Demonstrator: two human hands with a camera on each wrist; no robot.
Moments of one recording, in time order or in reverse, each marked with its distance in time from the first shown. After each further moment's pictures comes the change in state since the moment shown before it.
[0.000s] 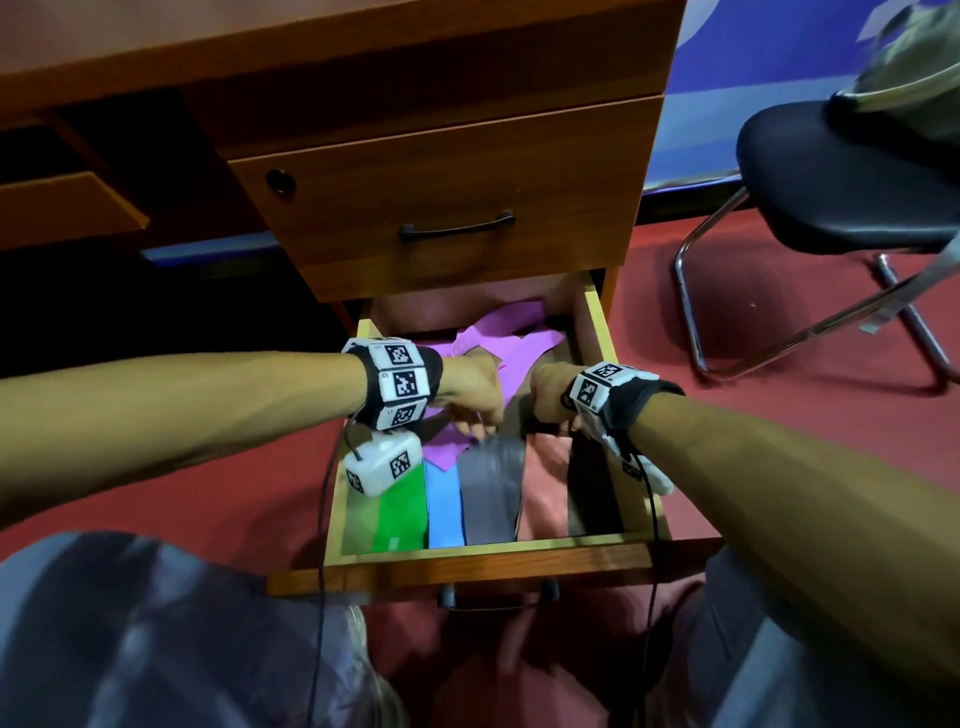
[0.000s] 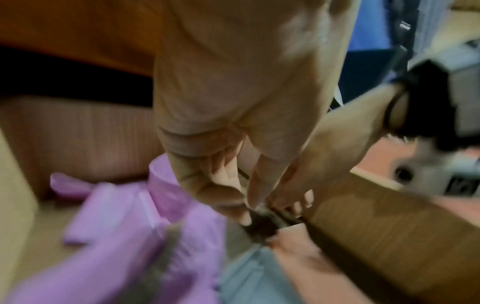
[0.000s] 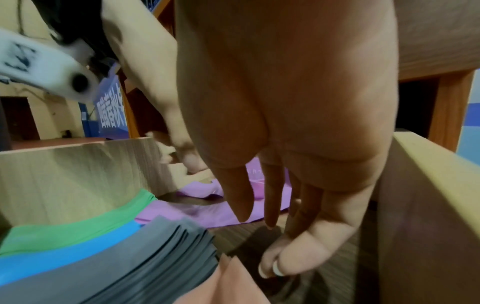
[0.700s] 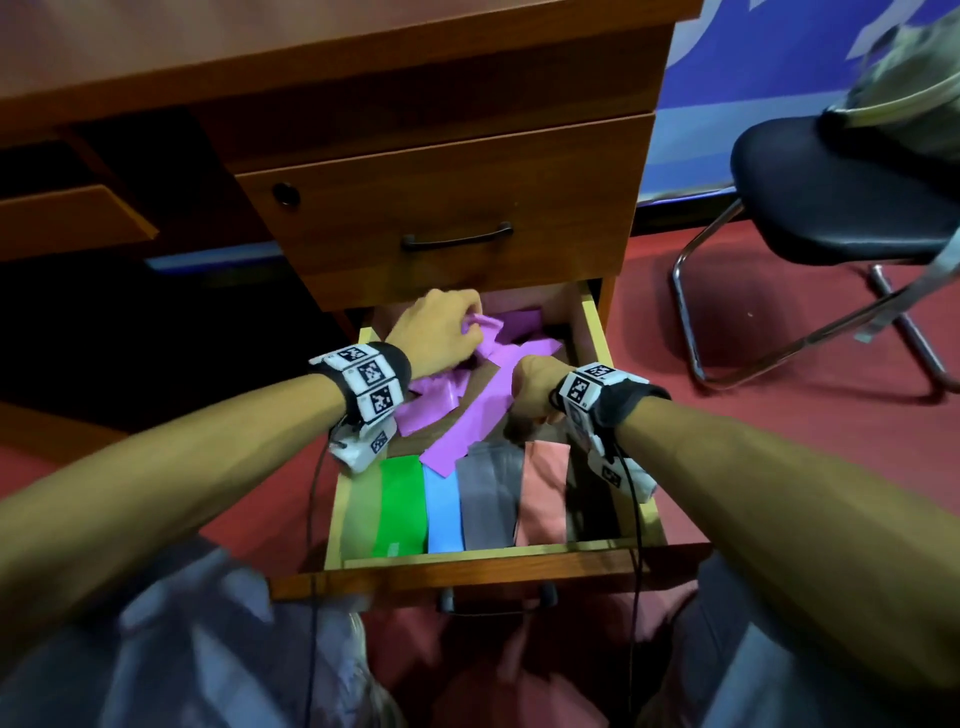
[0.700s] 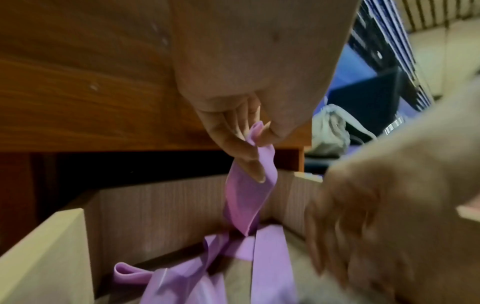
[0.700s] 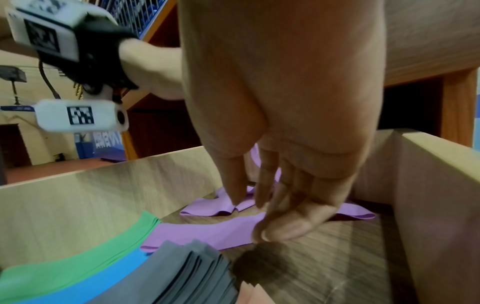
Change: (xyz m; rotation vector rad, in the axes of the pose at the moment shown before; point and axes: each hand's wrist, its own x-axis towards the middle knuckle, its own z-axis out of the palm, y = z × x) left_hand -0.016 -0.015 -0.055 0.207 0.764 0.322; right_hand 0.008 -0.009 -0.005 0.073 0.090 -0.100
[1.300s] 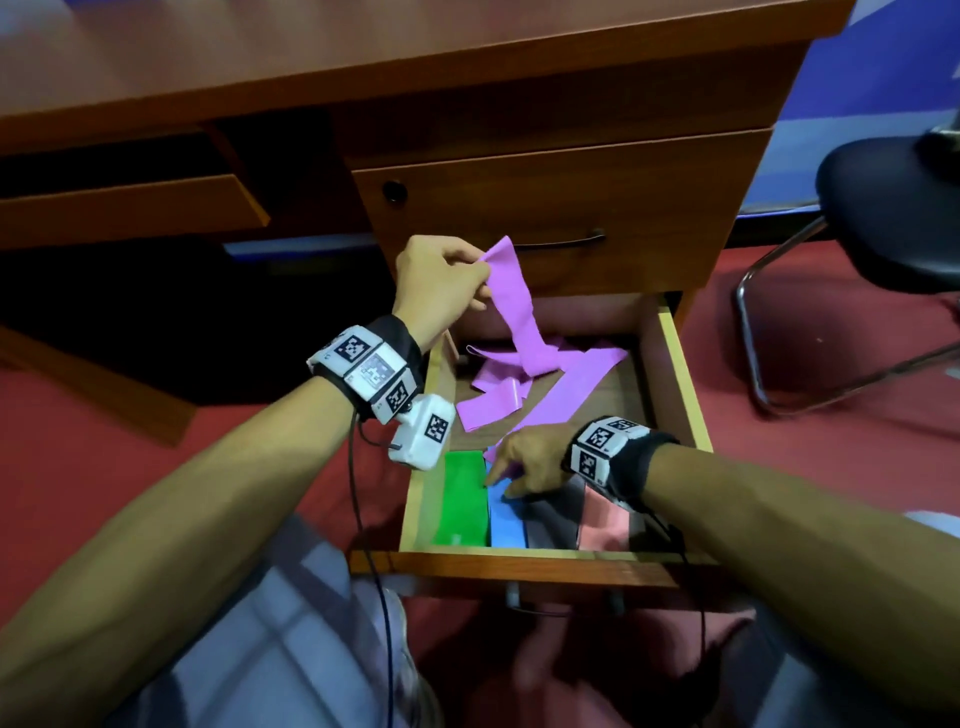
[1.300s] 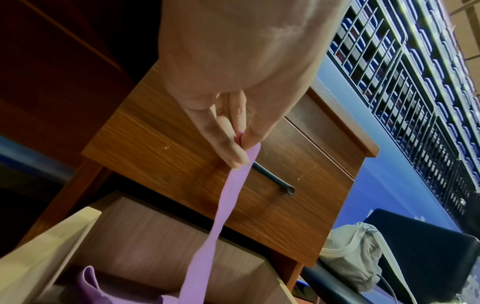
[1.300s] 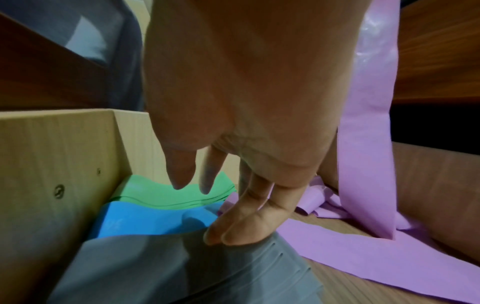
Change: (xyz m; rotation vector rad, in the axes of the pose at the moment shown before) left_hand -0.035 -0.025 -0.074 -0.785 0.458 -0.337; right_hand -0.011 -0.067 0.059 -0.169 -0.265 -0.553
